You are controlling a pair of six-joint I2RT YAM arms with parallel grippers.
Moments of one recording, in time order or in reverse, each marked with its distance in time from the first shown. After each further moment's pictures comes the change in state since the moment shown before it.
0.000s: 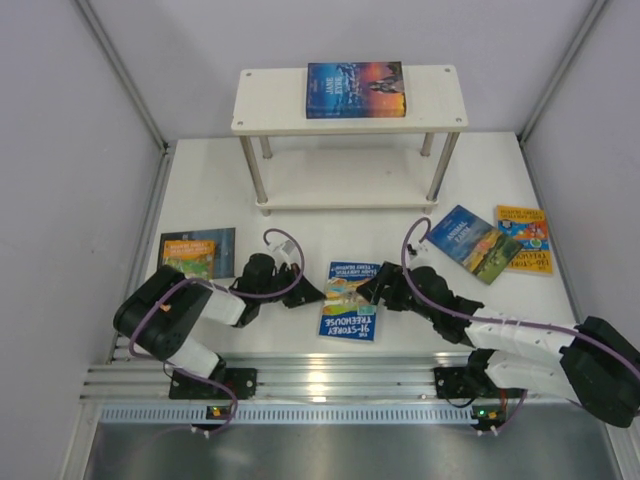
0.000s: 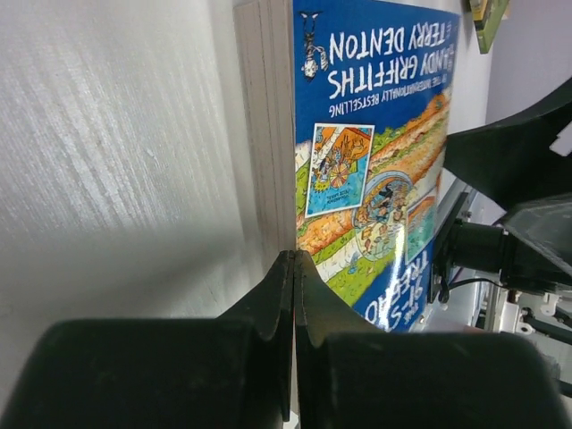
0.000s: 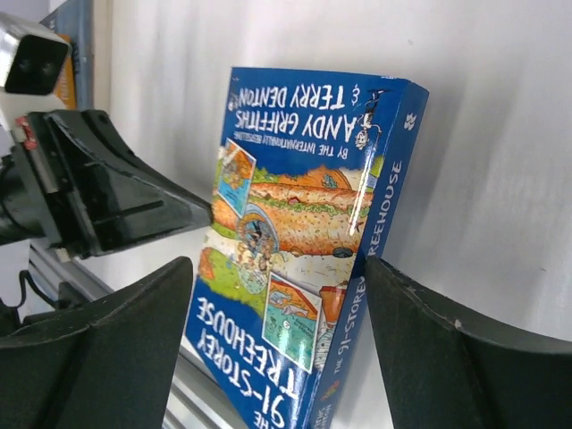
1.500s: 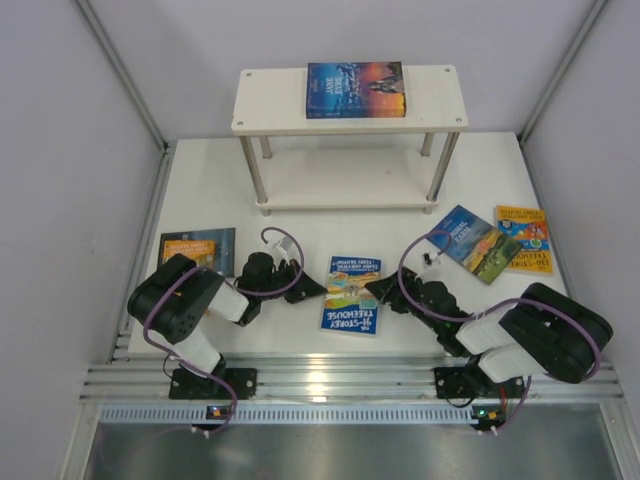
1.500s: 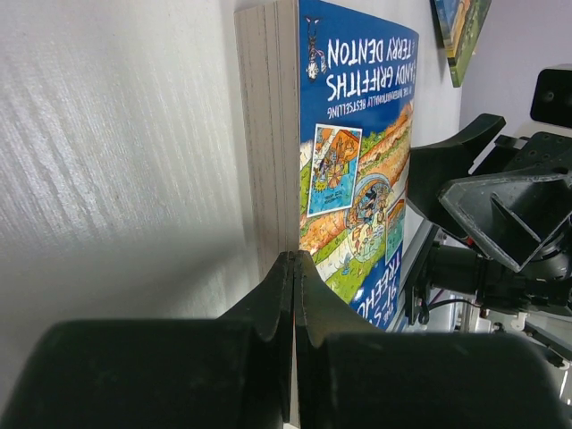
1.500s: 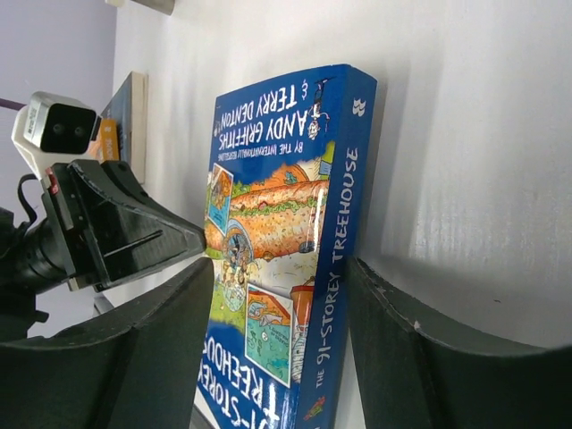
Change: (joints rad) left arm 0.025 0.134 0.005 0.195 0.022 -0.079; right arm -0.058 0.322 -0.257 0.745 0.028 0.164
